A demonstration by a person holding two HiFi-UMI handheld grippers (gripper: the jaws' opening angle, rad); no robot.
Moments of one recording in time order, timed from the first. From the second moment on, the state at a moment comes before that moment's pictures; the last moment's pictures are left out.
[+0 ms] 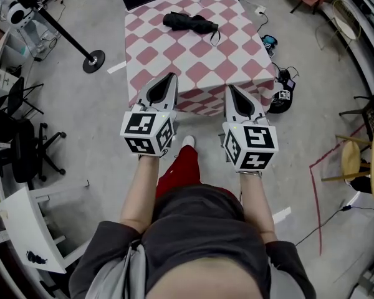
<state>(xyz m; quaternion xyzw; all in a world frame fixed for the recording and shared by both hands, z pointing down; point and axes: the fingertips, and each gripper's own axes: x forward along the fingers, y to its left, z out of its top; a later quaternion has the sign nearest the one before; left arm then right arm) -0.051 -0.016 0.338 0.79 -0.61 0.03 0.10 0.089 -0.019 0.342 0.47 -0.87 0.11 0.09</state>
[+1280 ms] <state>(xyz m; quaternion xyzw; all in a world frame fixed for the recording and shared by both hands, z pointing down) -0.116 -0.238 0.378 0.83 -0.53 0.11 0.12 0.021 -0.214 0.364 0.52 -0.83 0.14 0.13</state>
